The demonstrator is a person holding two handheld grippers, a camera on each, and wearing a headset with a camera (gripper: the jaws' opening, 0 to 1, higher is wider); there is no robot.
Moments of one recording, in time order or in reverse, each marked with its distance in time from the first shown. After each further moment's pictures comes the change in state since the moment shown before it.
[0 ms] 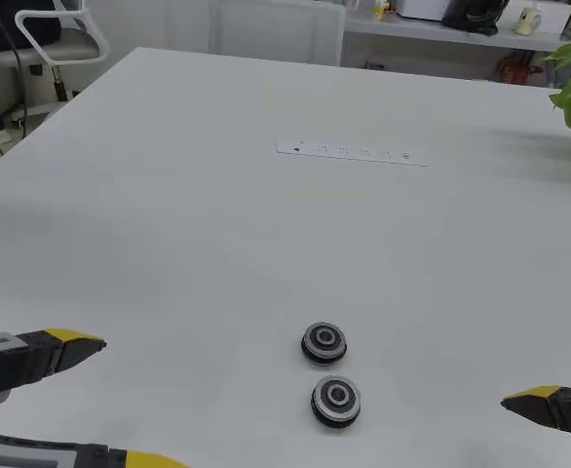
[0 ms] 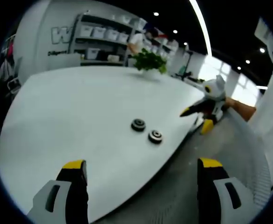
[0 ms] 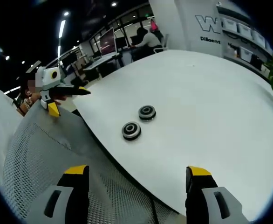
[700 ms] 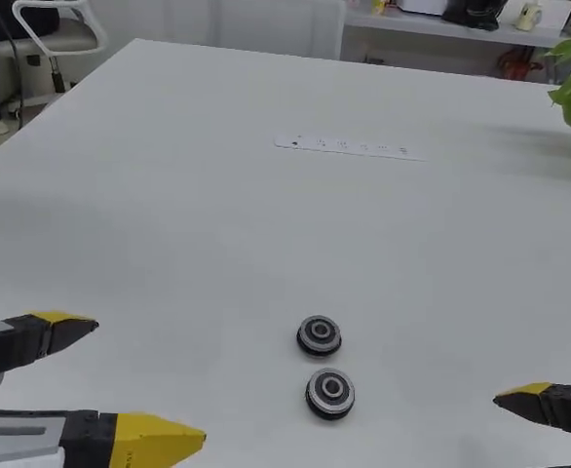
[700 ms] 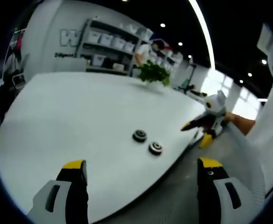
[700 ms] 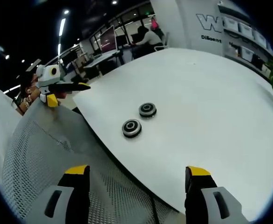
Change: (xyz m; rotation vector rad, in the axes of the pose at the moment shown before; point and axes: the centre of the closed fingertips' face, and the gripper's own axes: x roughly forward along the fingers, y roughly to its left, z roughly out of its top) left arm -0.005 0.004 0.015 -0.073 -0.112 0.001; right arm 0.001 0.001 -0.004 -0.003 0.022 0.003
